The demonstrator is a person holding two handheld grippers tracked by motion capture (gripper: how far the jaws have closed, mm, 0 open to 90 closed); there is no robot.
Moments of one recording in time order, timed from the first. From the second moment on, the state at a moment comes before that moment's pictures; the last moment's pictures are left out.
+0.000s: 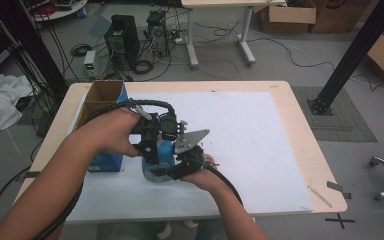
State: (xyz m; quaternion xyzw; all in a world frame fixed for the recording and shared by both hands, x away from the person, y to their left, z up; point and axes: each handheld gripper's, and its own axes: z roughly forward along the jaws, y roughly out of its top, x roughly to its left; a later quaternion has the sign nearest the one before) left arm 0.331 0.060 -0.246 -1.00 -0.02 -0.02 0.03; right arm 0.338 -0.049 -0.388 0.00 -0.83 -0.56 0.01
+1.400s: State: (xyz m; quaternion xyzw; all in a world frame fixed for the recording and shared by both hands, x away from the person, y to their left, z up) left arm 0.344 0.071 -0.234 -1.00 -0.08 -0.01 0.03; right arm 0.339 -0.086 -0.359 -0.04 -0.84 -0.55 0.00
